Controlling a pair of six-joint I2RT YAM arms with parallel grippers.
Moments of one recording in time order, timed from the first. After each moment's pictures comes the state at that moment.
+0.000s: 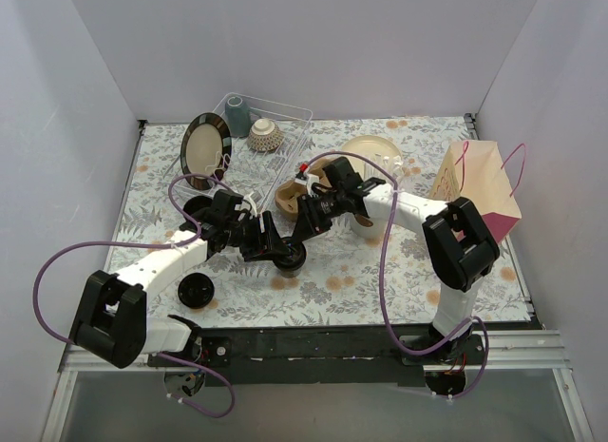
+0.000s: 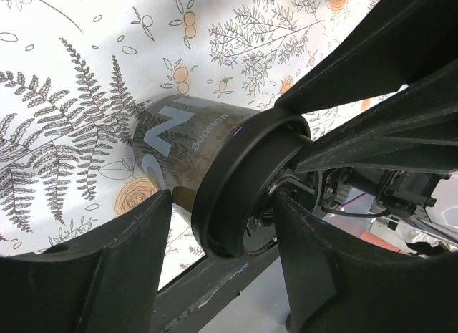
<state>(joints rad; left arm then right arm) -0.44 1.29 0.73 -0.34 0.49 -0.66 0.67 1.85 1.25 -0.33 -0.83 0.32</state>
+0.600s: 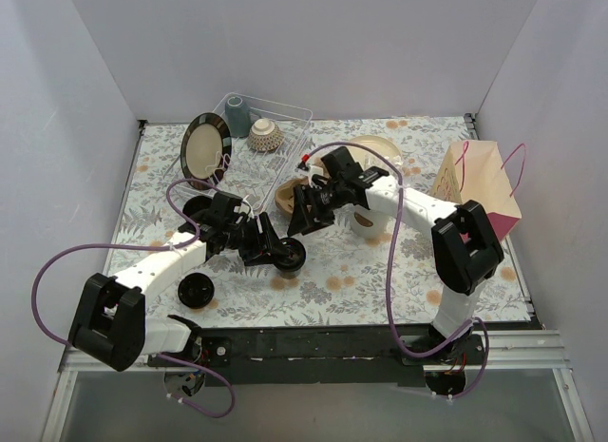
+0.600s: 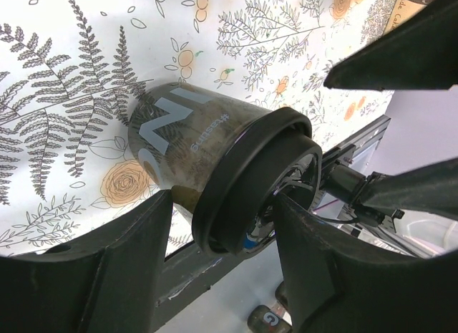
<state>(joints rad) -0.44 1.27 0.72 -0.37 0.49 -0.79 0.68 1.82 1.37 -0.48 -0.73 0.41</state>
